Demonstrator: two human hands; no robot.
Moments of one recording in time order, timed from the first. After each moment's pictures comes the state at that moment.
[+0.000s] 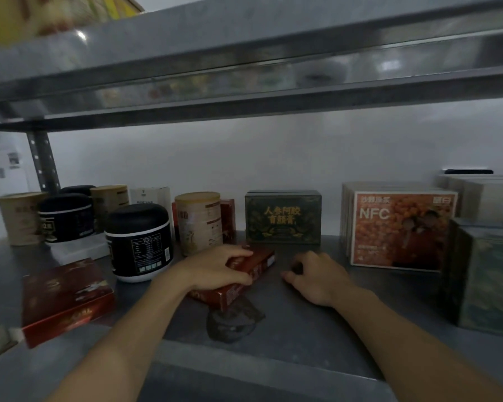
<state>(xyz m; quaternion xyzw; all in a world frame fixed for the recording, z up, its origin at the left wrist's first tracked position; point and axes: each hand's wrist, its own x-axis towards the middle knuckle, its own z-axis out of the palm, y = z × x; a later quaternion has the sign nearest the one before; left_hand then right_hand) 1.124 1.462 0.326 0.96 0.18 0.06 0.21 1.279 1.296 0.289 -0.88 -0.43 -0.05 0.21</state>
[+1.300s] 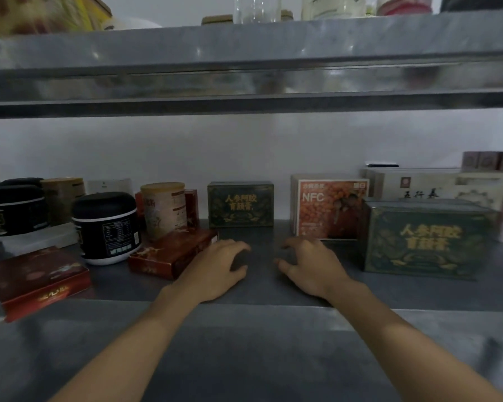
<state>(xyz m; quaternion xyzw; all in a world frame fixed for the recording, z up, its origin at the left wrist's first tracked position) 1.118 1.384 0.286 0.96 0.02 0.27 0.10 1.227 1.196 0.297 -0.88 -0.40 -0.13 0.21</state>
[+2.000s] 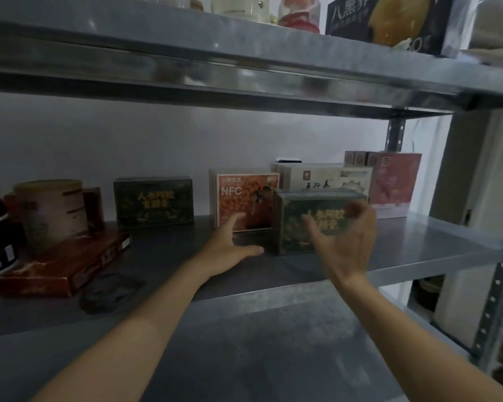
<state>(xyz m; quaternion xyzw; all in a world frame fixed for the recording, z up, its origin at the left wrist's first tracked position) 1.199 1.275 0.303 0.87 -0.06 0.16 0.46 1.242 1.064 0.297 -0.71 -0.09 -0.51 0.47</state>
